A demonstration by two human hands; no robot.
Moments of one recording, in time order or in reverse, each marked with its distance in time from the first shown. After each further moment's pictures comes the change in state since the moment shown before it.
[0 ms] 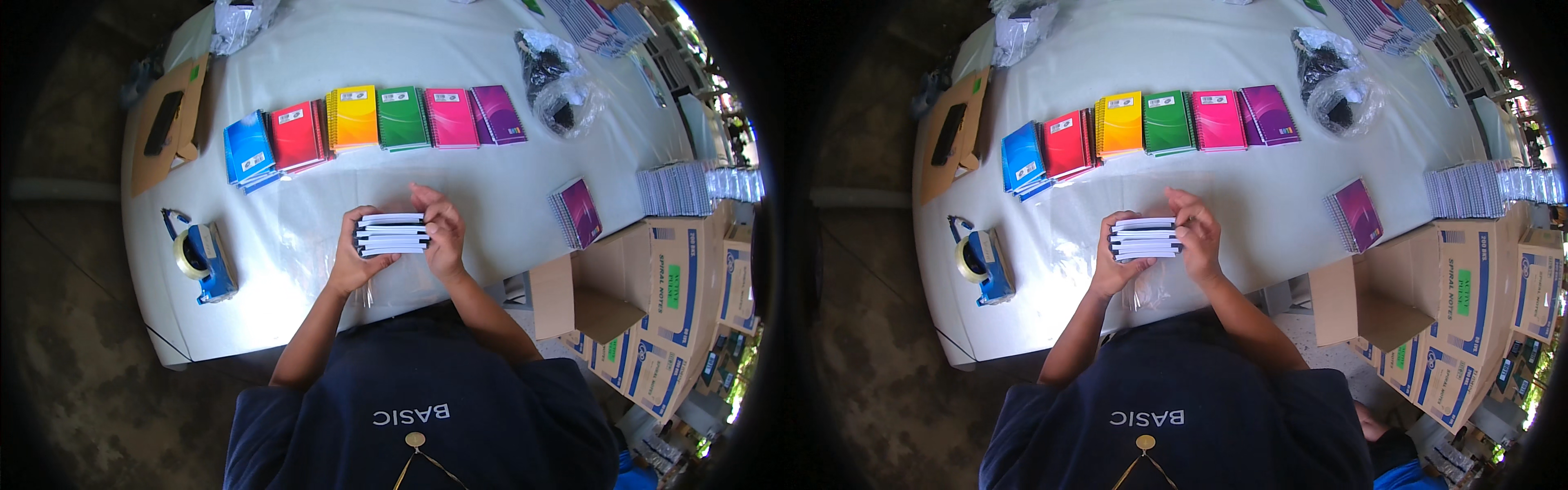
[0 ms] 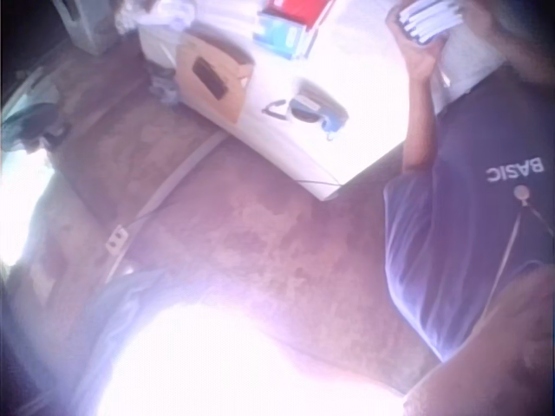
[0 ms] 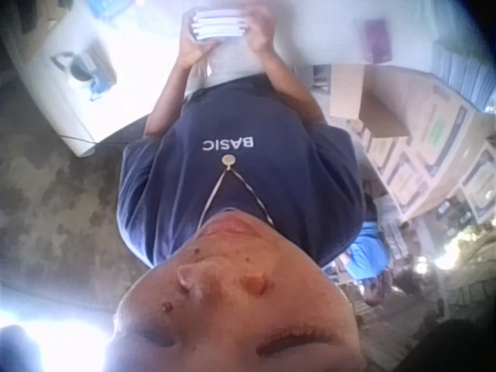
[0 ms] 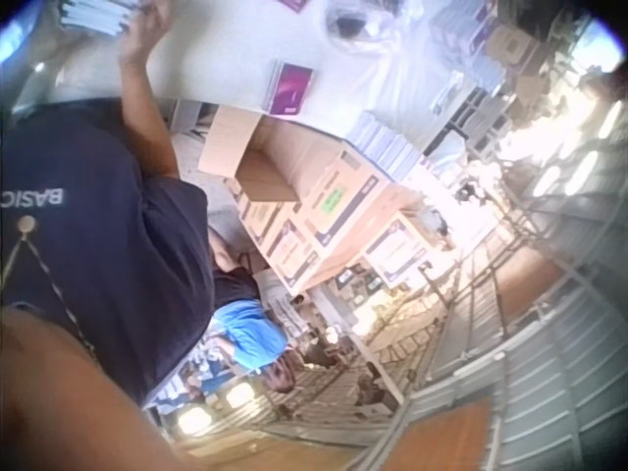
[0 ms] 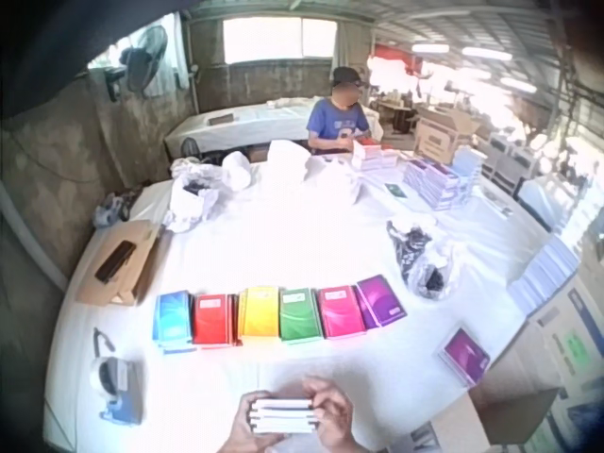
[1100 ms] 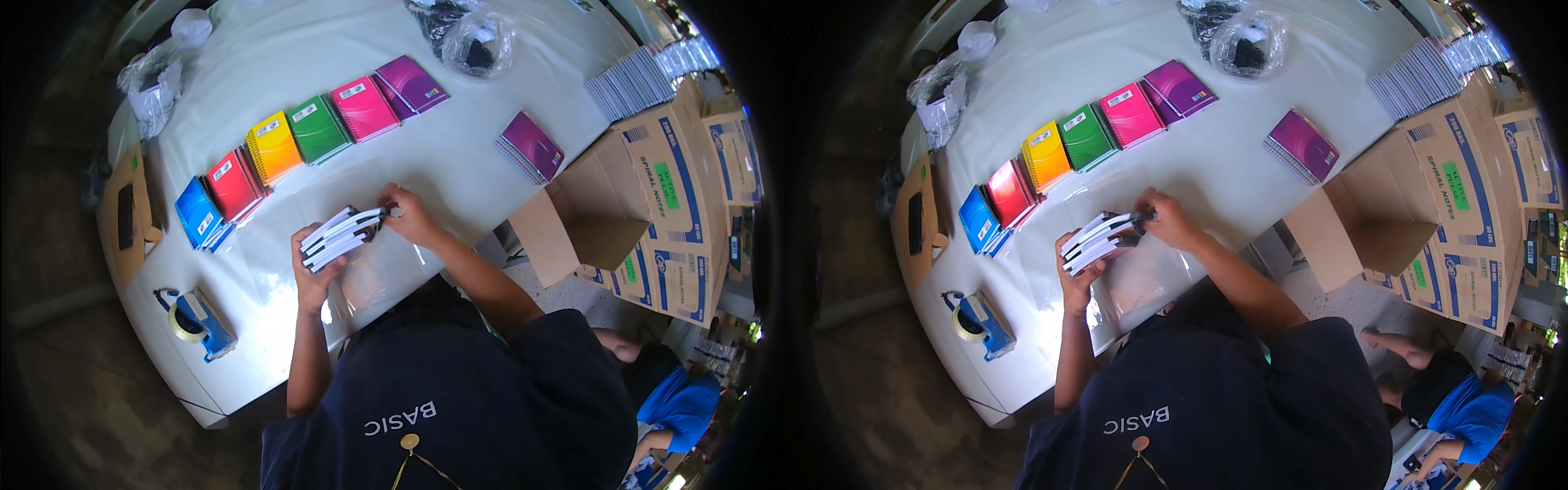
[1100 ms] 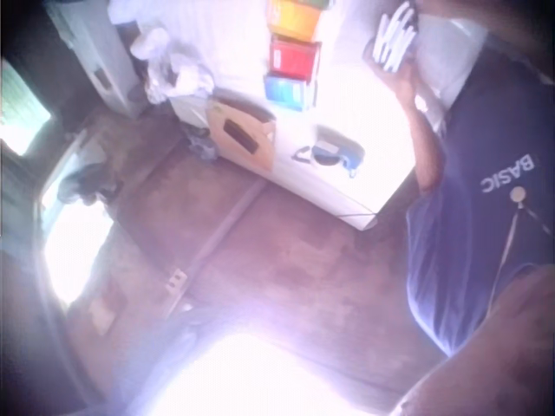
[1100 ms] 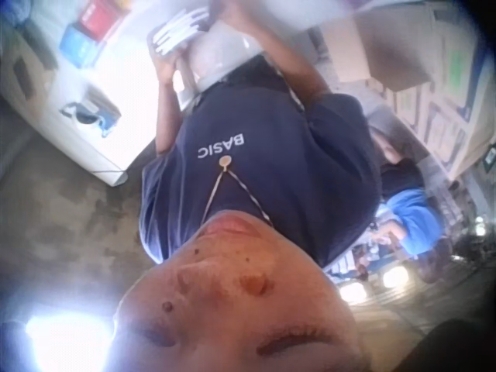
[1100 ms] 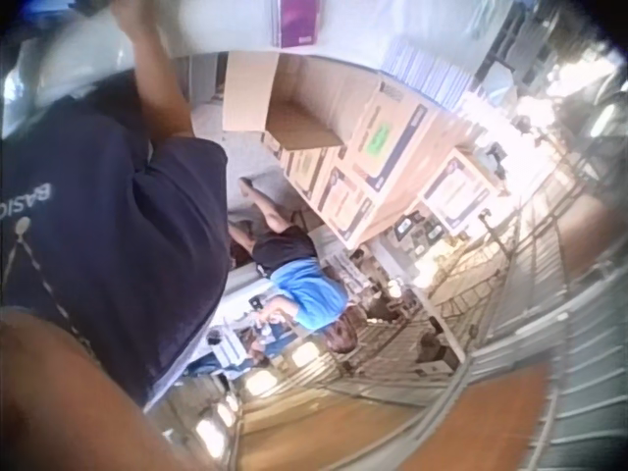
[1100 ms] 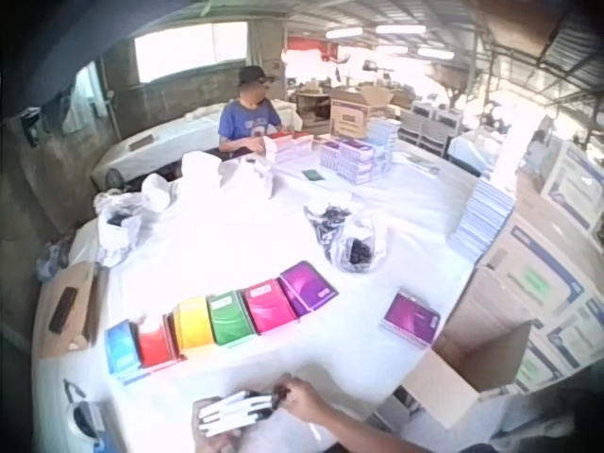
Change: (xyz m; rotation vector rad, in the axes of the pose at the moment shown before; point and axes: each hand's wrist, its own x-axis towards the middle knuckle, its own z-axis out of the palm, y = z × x) left_hand 0.004 0.004 0.009 -0.040 0.031 -0.051; right_hand -0.008 0.004 -0.066 -0.699 -0.016 0.120
